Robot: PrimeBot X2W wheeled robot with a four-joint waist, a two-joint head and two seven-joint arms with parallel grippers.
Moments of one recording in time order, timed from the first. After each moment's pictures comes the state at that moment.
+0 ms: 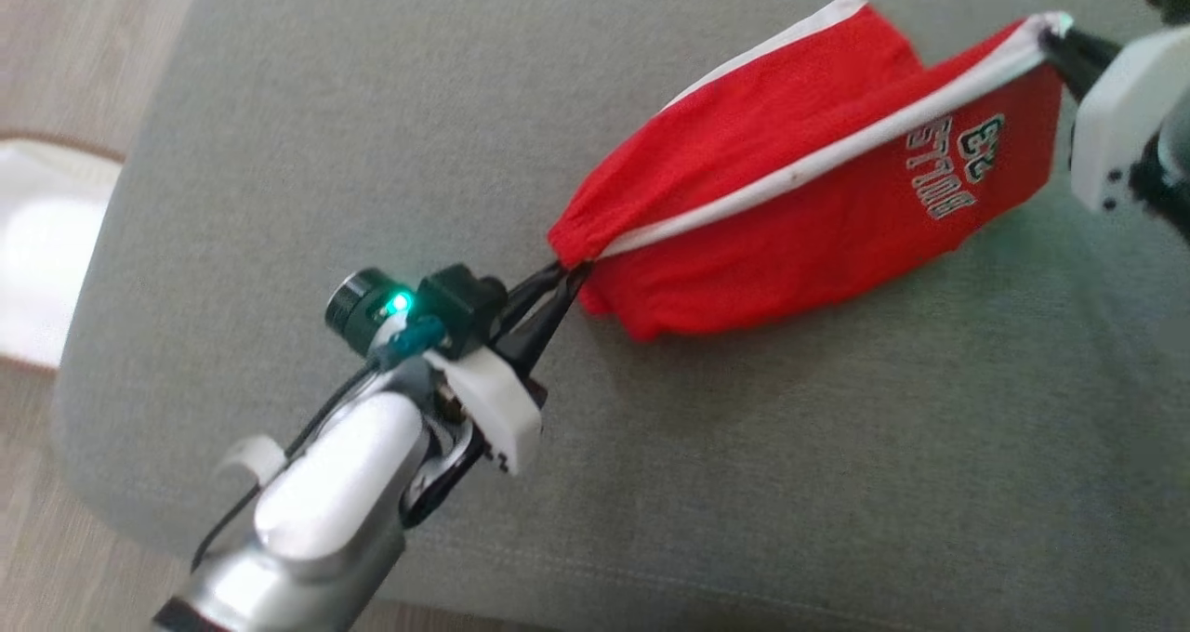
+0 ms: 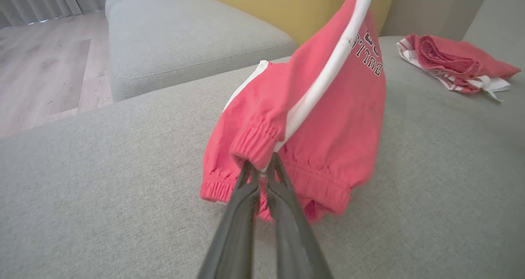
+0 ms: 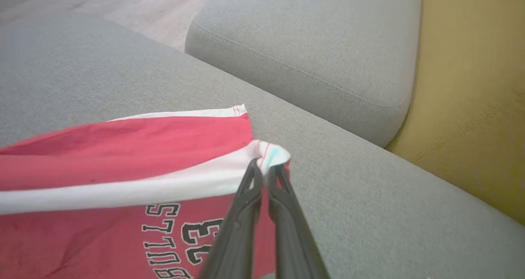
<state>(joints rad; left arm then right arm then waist) -0.52 0.24 -0.79 0.37 -0.38 -0.10 -0.17 -0.78 -0.57 0.43 0.42 0.50 0.13 0.54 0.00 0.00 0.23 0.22</state>
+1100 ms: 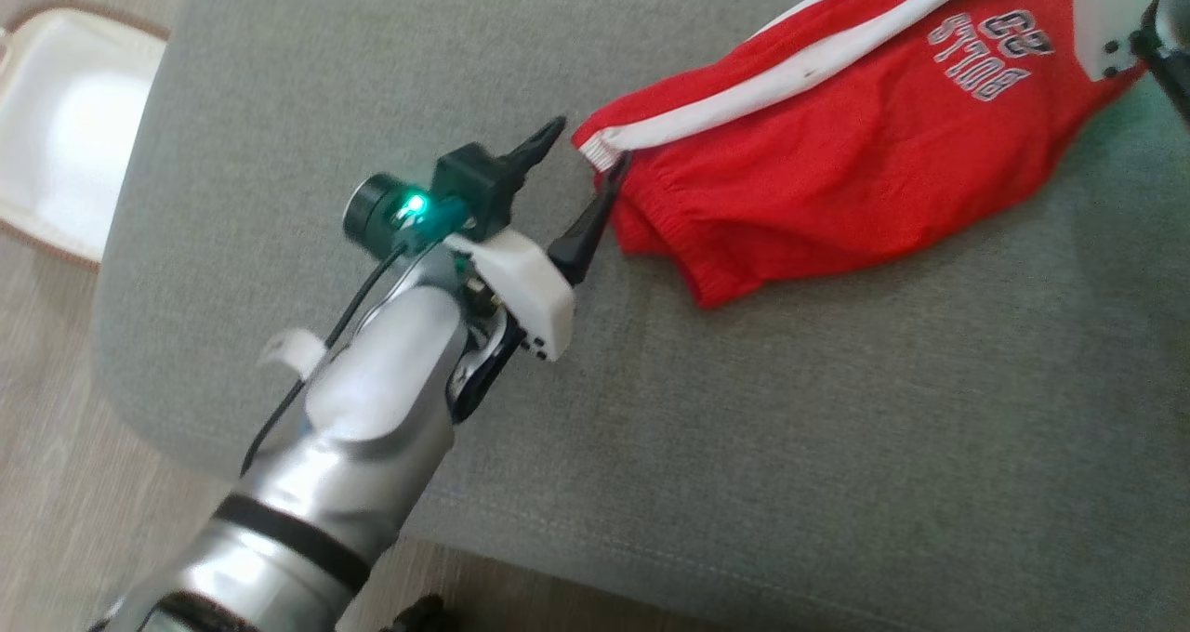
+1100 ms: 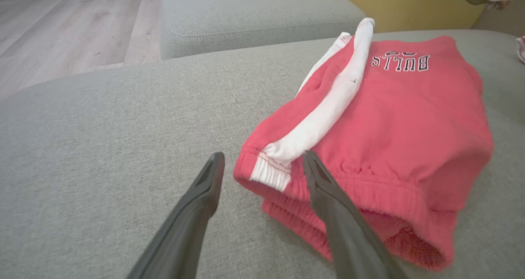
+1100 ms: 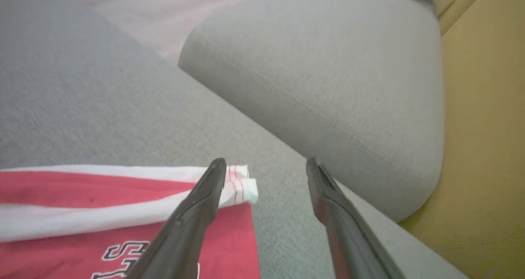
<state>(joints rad) -0.77 0.06 -0.76 0.71 -0.42 -0.09 -0.25 -1.23 -0.46 0.74 1.01 0.37 0.13 0.13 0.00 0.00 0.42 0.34</state>
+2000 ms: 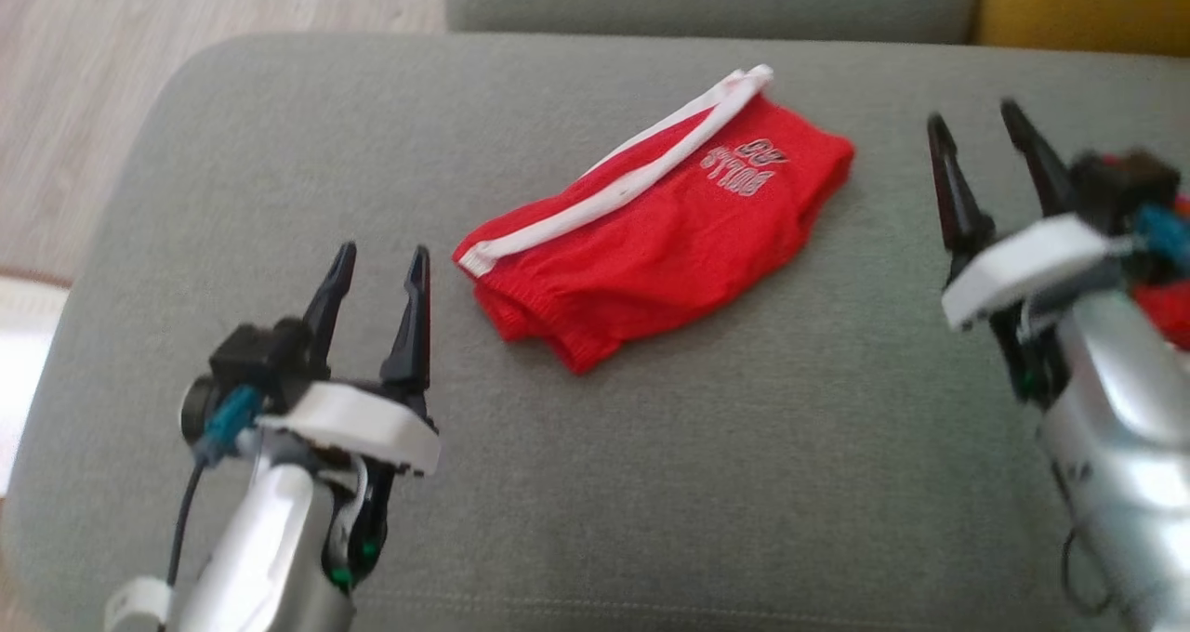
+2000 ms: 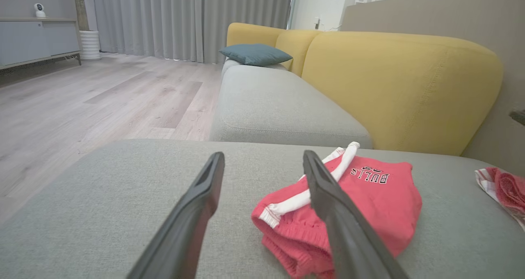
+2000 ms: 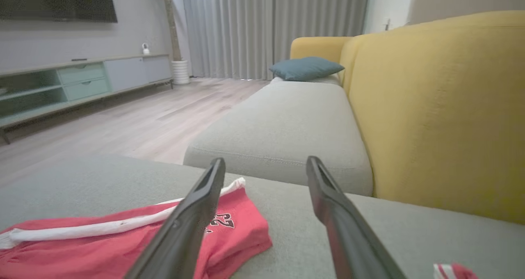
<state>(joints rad) -0.26 0.13 -0.33 0.28 -0.33 0.03 -0.25 -0.65 -0.30 0.36 0.76 0.39 0.13 -0.25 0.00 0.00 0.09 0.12</state>
